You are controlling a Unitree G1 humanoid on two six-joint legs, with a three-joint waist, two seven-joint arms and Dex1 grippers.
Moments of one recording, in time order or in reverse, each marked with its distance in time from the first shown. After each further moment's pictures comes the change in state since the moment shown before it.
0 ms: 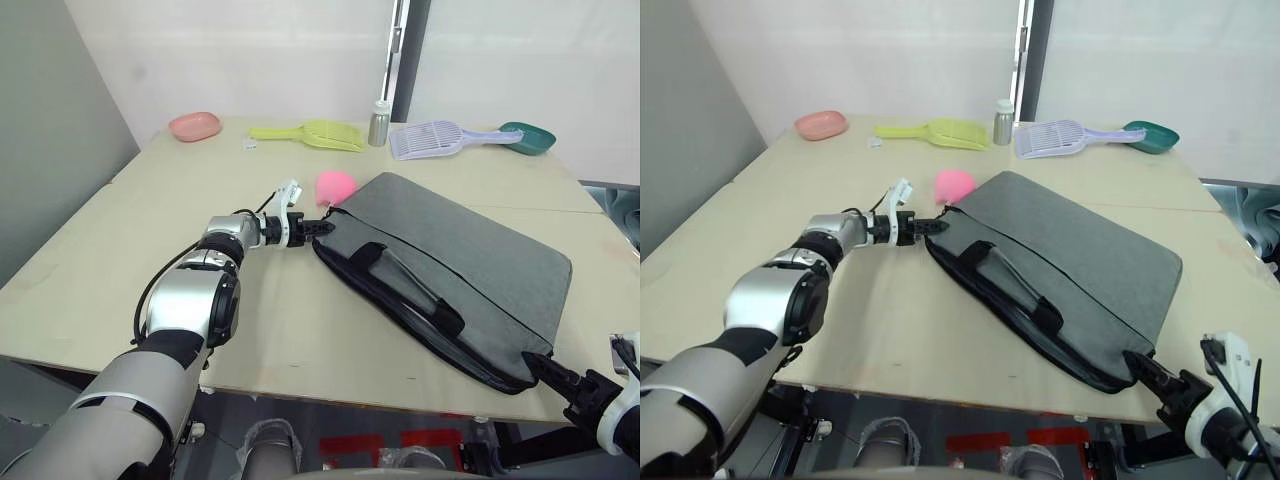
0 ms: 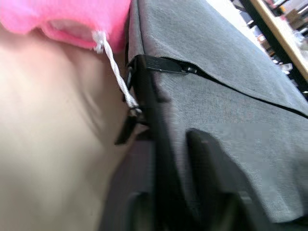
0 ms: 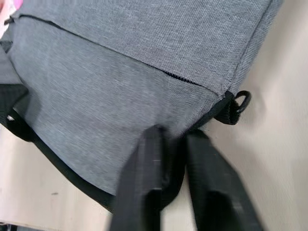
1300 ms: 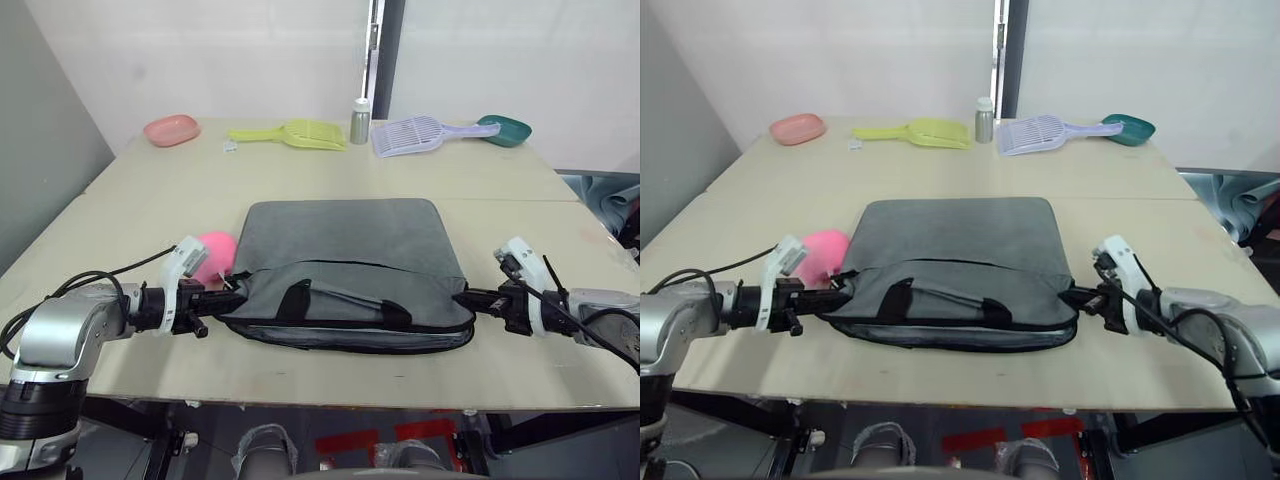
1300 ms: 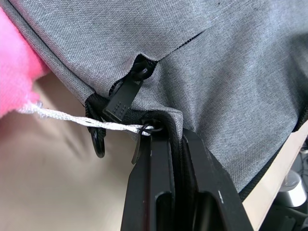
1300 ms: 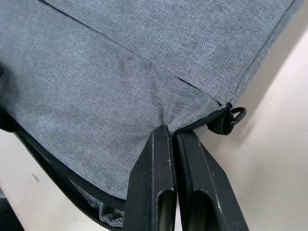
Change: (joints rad) left arm 0.982 0.481 0.108 -1.606 -0.341 0.733 0.026; right arm -0.699 -0.398 0.534 0.241 -0.479 0.098 0.487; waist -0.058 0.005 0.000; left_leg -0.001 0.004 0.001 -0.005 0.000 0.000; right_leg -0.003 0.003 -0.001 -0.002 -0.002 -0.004
